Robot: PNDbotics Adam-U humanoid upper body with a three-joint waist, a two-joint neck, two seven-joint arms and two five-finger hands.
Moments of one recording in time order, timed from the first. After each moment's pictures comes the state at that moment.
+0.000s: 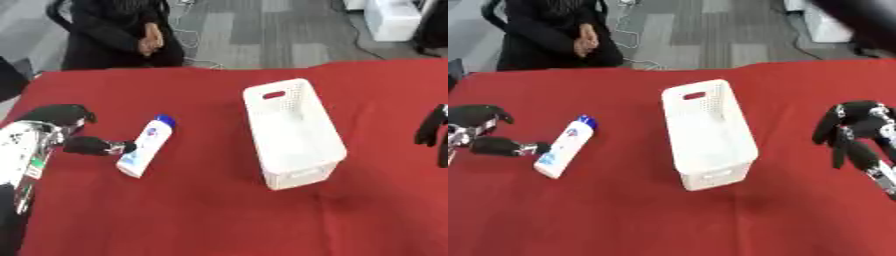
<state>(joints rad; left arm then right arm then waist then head) -0.35 0.44 -0.02 -1.60 -1.42 0.09 -0.83 0.01 -0.57 -0.11 -1.99 0.04 -0.62 0.49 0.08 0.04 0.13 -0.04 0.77</state>
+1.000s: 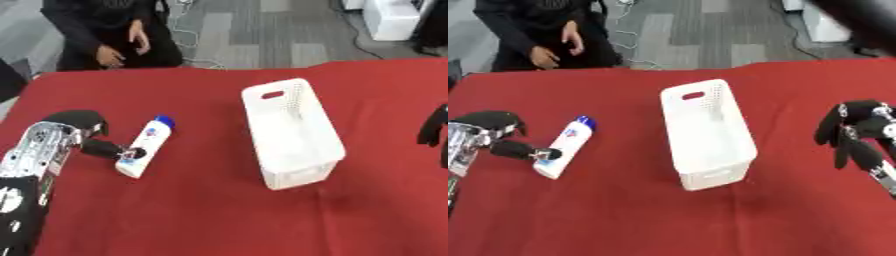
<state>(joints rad) -0.41 0.40 -0.05 -1.48 -1.44 0.01 -0.82 -0.01 -0.57 -0.11 -1.99 0.02 -0.61 0.50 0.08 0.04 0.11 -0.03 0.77</state>
